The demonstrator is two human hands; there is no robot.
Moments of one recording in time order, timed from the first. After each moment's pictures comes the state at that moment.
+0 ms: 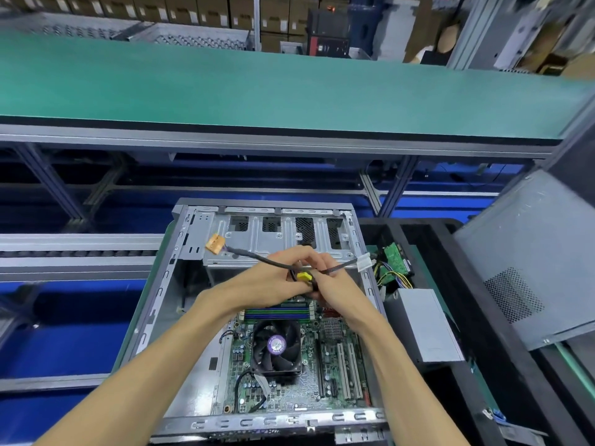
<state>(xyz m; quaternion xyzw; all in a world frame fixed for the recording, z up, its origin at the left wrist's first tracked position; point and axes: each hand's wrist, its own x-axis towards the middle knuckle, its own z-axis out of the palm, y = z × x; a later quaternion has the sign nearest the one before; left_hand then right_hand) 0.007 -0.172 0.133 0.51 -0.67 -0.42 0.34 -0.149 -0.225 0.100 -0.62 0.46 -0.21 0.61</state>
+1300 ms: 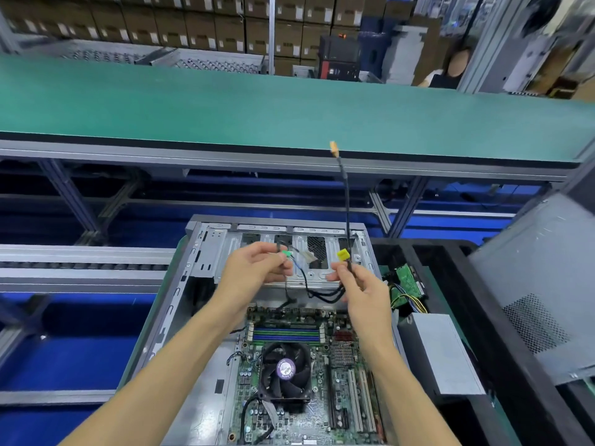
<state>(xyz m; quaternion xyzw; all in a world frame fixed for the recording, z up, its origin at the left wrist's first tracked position) 0.041 -0.175 0.124 0.57 -0.32 -0.46 0.60 -0.149 -0.222 0.102 -0.58 0.47 -0.45 0.48</state>
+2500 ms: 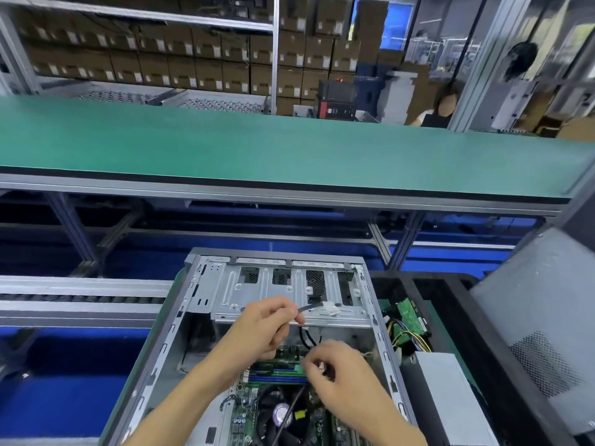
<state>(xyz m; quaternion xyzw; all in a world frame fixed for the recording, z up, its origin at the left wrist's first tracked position) 0.028 -0.151 0.129 0.56 -0.47 -0.49 0.48 -0.160 -0.192 0.101 -0.85 0.41 -0.11 0.32</state>
